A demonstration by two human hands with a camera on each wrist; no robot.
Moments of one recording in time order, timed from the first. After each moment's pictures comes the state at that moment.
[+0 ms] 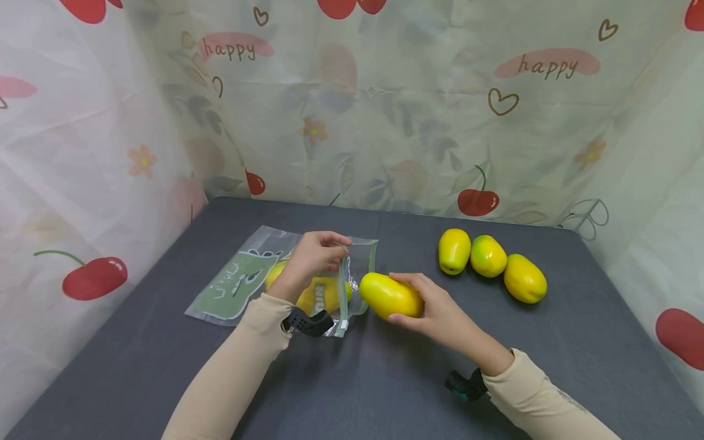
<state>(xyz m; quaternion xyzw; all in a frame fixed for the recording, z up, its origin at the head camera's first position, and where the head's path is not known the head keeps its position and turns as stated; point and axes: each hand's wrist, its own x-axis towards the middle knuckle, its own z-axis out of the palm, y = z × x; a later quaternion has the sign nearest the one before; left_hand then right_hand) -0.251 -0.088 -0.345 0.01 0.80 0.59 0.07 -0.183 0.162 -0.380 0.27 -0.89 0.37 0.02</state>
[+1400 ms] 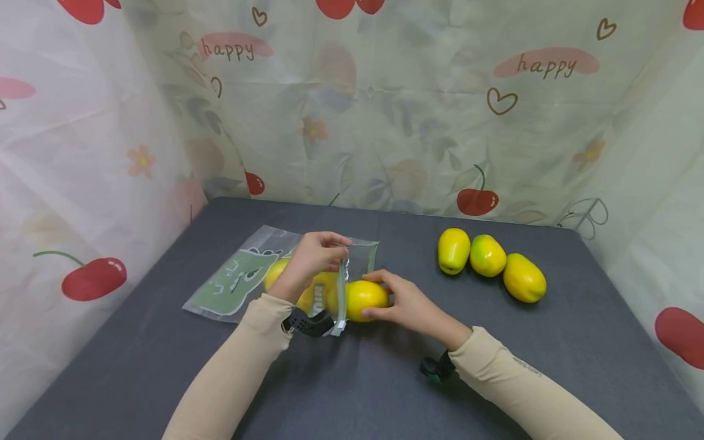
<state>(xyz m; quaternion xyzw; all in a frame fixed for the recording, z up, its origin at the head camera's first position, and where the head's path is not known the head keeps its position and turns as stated) -0.250 -0.087 -0.345 0.02 0.80 0.60 0.08 -0.215 0.127 -0.397 0.27 -0.87 0.40 -0.08</state>
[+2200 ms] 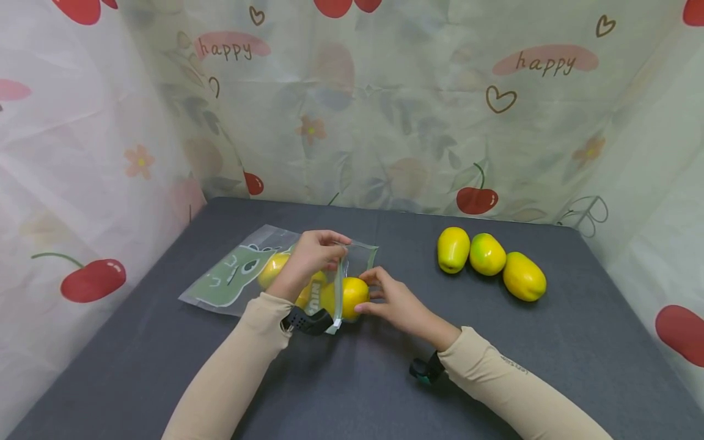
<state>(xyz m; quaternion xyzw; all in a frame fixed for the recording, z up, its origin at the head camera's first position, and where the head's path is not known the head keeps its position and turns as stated) -0.252 -0.087 -0.343 0.02 0.80 0.59 0.08 -0.214 0.112 -0.399 0.25 -0.84 0.47 -0.11</state>
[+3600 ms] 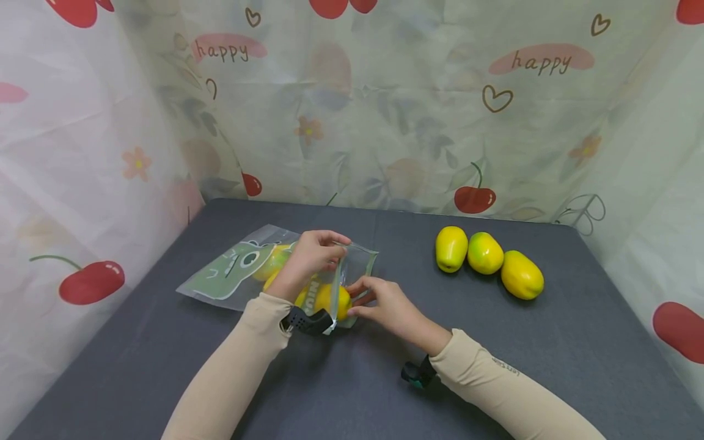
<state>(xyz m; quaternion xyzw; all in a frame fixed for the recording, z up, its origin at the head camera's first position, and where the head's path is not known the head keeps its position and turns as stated) -0.251 -0.085 -0.341 0.02 0.81 0.59 0.09 -0.206 0.099 -0.394 0.27 -0.85 0.45 -0.08</state>
